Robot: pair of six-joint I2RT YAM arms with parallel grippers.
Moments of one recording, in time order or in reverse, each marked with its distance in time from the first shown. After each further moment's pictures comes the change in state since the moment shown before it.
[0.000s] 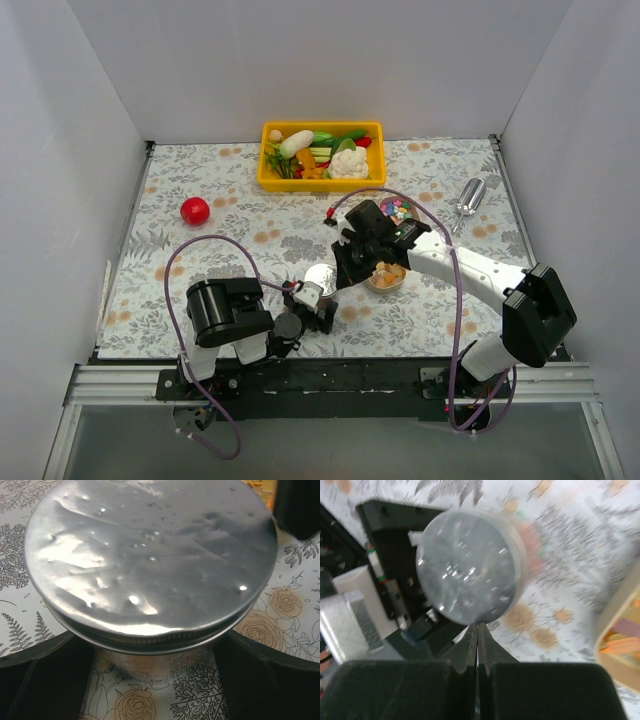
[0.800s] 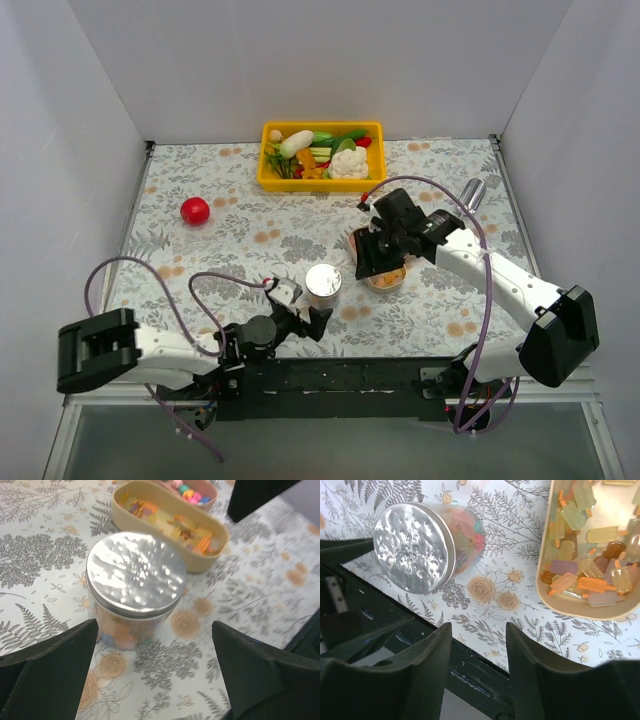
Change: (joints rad) left arm -0.089 -0.760 -0.094 -0.583 0.004 -0.133; right arm -0.103 -0.141 0.022 -0.207 0.106 0.084
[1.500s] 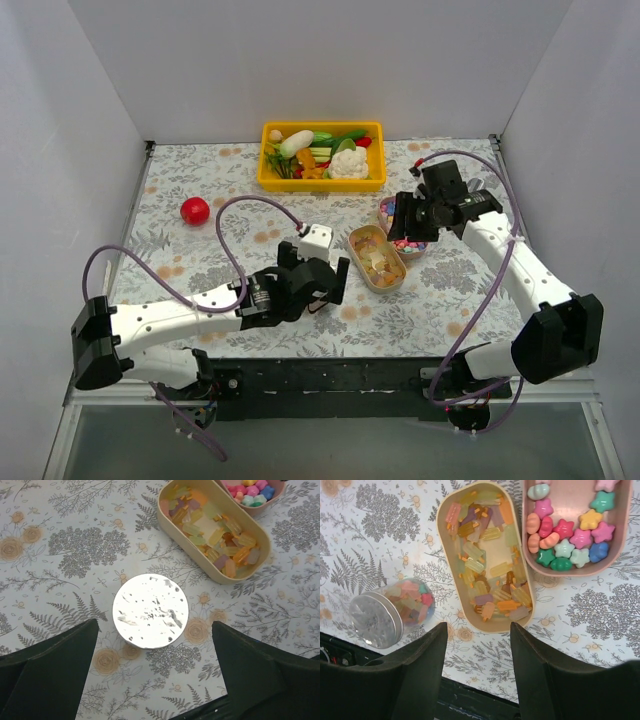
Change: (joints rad) left arm 0.049 0.047 0.866 -1.336 -0.114 -0.309; right arm -0.306 0.001 0.080 -0.008 0.045 0.008
